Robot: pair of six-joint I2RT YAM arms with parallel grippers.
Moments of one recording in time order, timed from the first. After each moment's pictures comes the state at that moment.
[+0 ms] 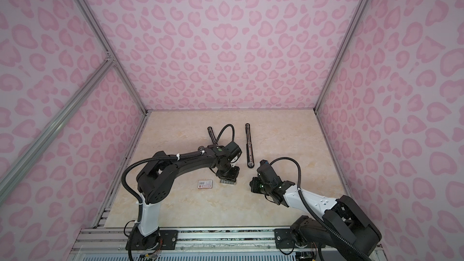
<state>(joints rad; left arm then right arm) -0.85 2.04 1.43 -0.77 0.24 -0.50 0.62 1.22 0.39 -0.08 -0.11 0.76</state>
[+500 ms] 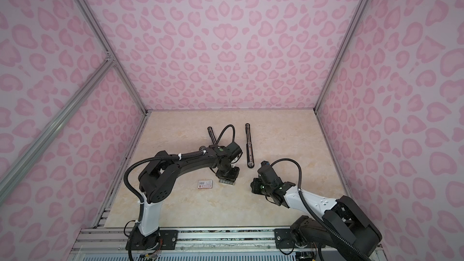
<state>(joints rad) -0.85 2.05 1.45 -0.80 0.22 -0.50 0.62 1.21 0.37 -0.07 -0.11 0.77</state>
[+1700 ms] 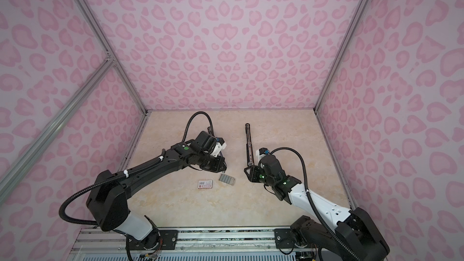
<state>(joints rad) -0.67 1.52 1.16 -0.60 0.45 -0.43 0.55 1.08 0.51 0.00 -0.22 0.69</state>
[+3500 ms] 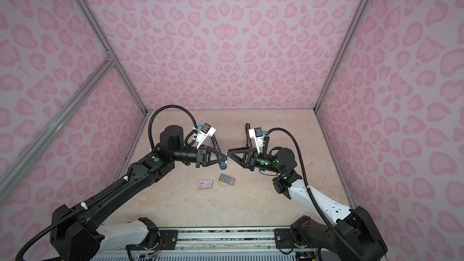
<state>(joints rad) -0.61 1.23 1.00 -0.06 1.01 -0.59 0.54 1.14 0.57 0.87 -0.82 1.04</state>
